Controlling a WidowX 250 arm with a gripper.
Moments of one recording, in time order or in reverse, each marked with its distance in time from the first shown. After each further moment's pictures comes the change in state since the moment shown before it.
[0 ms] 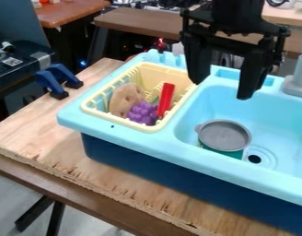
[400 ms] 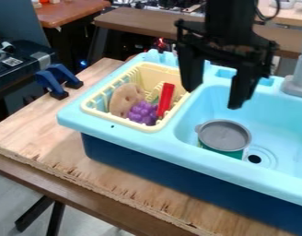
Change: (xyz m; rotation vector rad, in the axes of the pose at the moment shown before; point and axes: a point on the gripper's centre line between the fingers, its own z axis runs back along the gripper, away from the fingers) arm -0.001 0.013 -0.011 0.028 0.019 0.012
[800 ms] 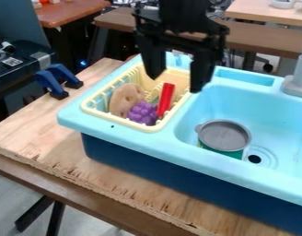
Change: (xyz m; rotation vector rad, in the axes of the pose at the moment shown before) arm -0.010 0.038 0.008 0.010 -0.083 0.073
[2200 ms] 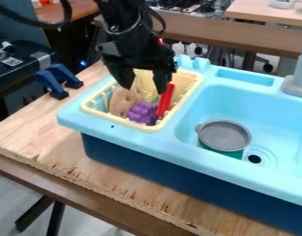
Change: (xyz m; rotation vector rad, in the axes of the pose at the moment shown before) arm 0.031 0.067 -0.053 -0.025 -0.339 0.220
